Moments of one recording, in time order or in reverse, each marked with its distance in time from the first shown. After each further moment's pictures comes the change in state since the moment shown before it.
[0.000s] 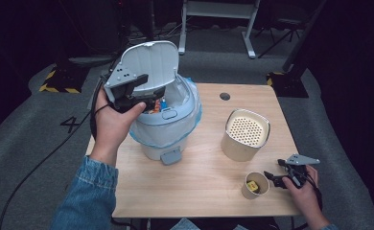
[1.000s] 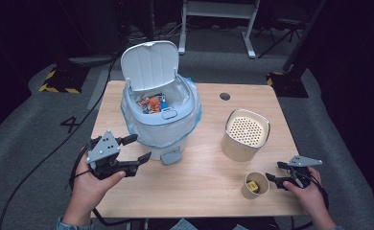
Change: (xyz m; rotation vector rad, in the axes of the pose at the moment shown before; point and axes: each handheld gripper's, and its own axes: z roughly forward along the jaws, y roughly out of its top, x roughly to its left) left arm -0.030 -0.135 -0.053 0.112 -0.136 0.036; right arm 0.001 -0.001 -0.011 0.012 0.040 -0.013
